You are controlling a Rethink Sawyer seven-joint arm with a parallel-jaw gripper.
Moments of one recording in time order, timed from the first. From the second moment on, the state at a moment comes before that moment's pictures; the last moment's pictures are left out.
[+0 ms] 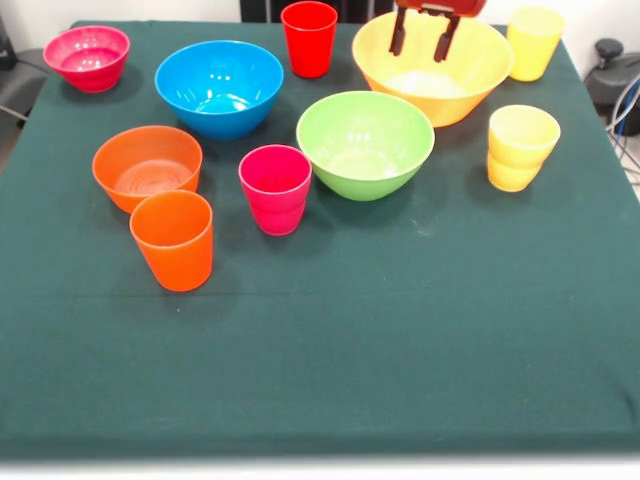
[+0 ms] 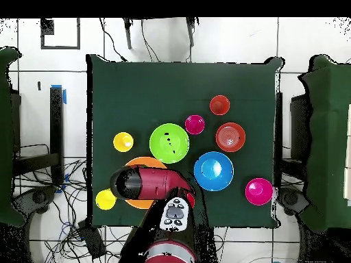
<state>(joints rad) 0.04 -0.61 -0.13 1.92 0.02 0.34 1.81</state>
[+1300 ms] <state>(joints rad) 0.05 -0.59 -0.17 1.92 -0.01 0.33 1.81</state>
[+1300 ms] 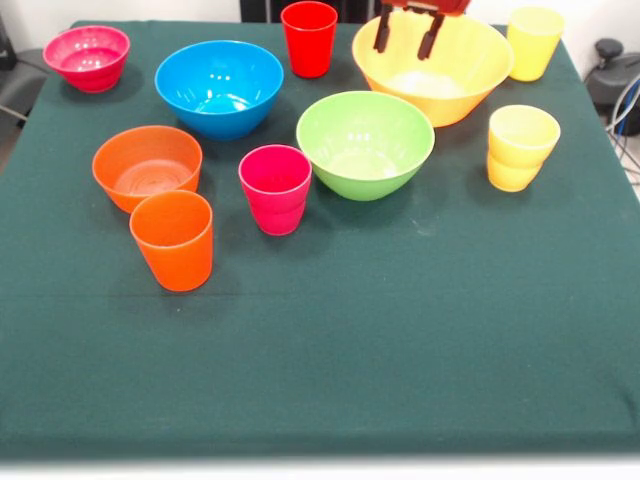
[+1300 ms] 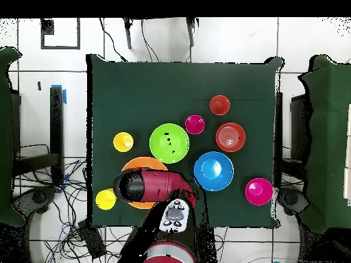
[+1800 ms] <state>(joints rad) 0.04 -0.49 -0.17 1.91 -0.01 0.25 1.81</state>
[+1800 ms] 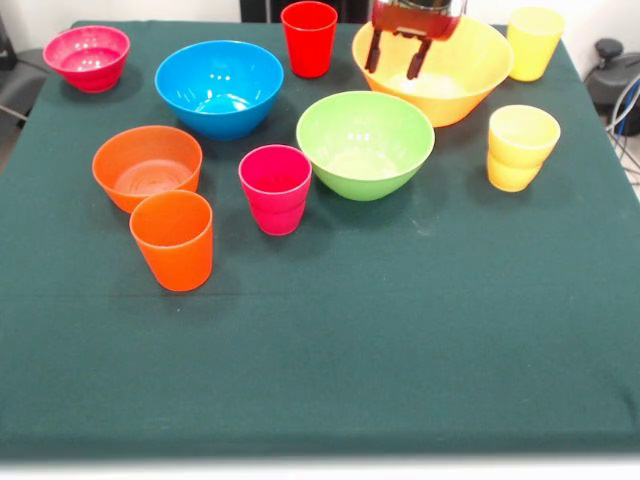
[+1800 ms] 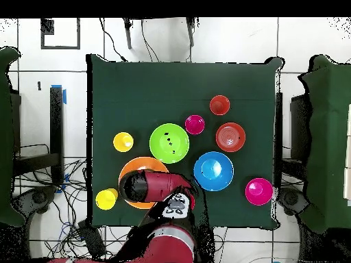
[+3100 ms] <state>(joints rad) 0.01 -0.41 -0.16 1.86 -0.01 0.22 1.81</state>
